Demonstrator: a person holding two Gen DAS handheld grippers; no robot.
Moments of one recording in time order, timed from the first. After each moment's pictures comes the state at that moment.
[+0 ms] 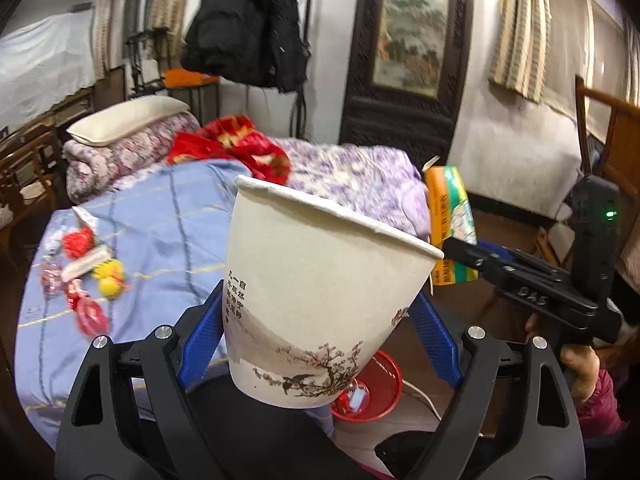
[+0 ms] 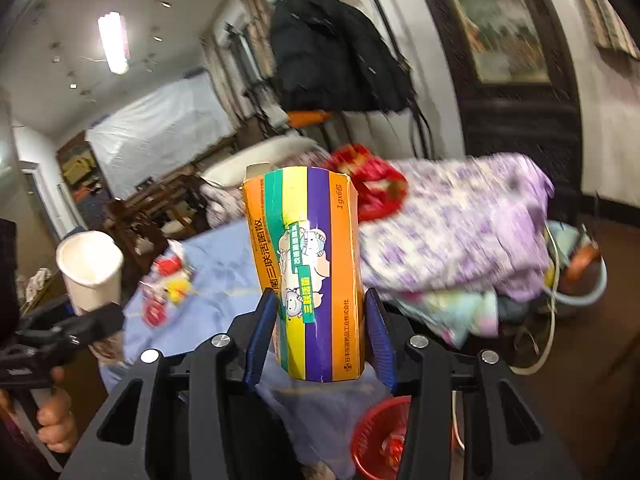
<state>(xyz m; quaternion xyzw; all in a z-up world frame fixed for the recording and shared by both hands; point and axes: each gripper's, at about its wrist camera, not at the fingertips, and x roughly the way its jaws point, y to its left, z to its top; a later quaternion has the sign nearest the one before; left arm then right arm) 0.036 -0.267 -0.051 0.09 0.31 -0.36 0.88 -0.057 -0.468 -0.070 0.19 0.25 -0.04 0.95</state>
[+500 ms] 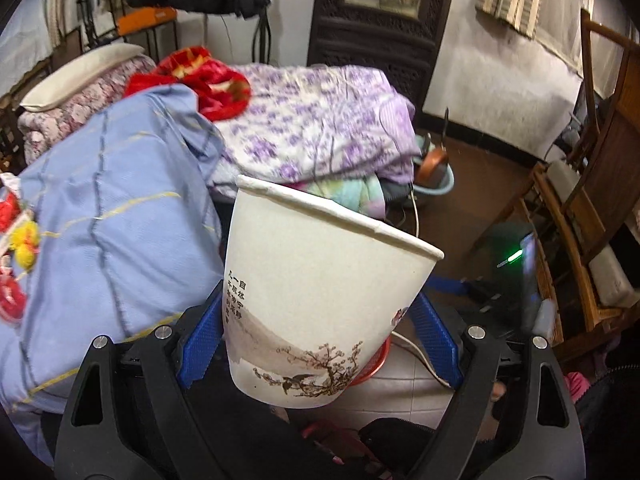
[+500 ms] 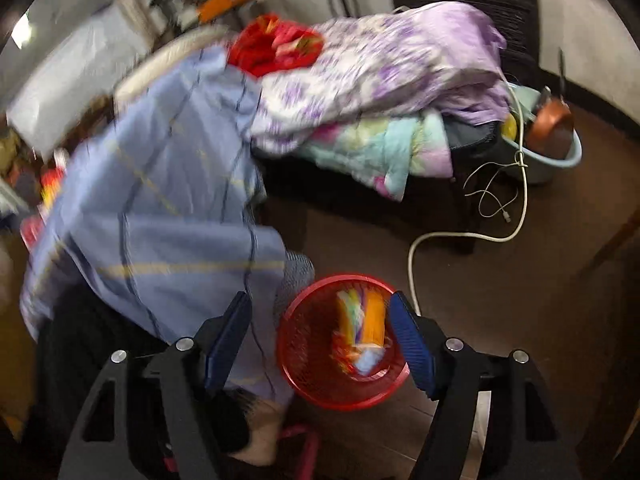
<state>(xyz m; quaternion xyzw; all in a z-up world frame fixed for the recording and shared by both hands) 0.060 -0.340 -0.147 0.14 0.41 -0.39 0.81 -0.041 -0.523 -0.253 0.26 0.42 -0.11 0.86</state>
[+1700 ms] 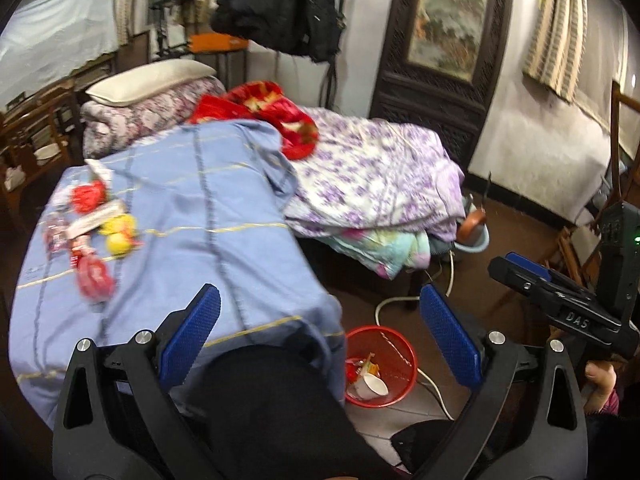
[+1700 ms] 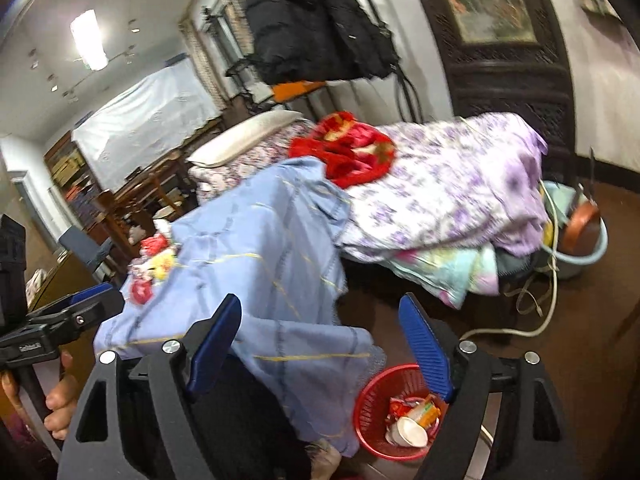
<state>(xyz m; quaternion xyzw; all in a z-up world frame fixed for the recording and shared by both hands) 0.061 -0.238 -0.079 0.06 0.35 -0.31 0.88 -0.054 -0.468 -0.099 0.22 0.29 -0.04 0.93</state>
